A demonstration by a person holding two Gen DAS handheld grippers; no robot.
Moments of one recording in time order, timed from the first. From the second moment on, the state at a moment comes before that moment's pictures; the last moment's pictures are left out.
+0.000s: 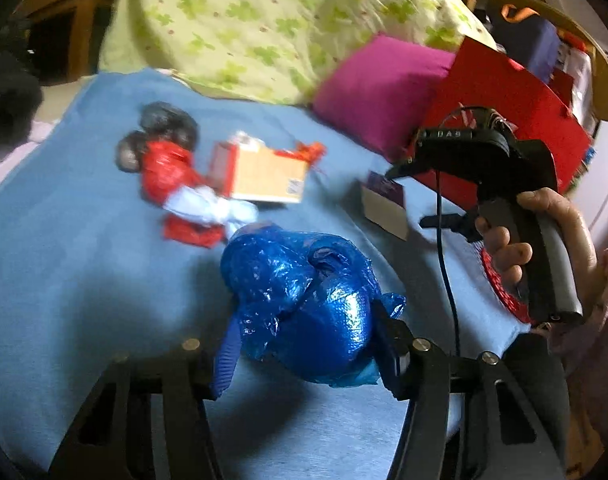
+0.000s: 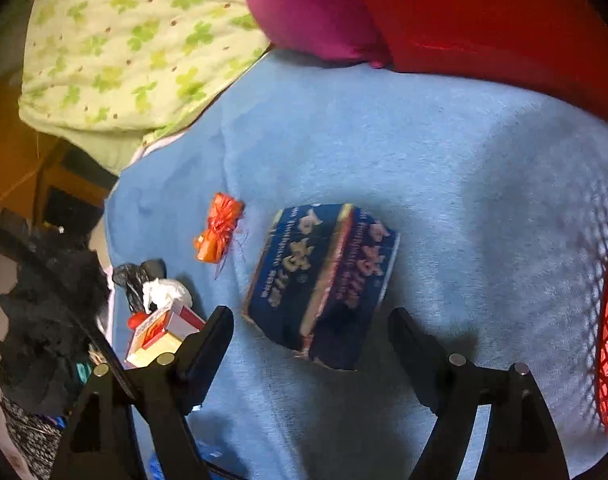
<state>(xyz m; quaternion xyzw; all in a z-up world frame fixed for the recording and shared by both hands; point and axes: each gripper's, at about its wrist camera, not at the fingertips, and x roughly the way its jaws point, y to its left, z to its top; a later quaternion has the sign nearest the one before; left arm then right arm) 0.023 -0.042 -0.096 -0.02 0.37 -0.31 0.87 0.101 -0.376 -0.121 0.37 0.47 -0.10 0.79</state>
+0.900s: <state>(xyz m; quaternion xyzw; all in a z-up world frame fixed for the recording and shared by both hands) 0.024 -0.034 -0.094 -0.02 0.36 -0.31 0.88 0.120 -0.344 -0.125 0.26 0.49 -0.18 0.81</state>
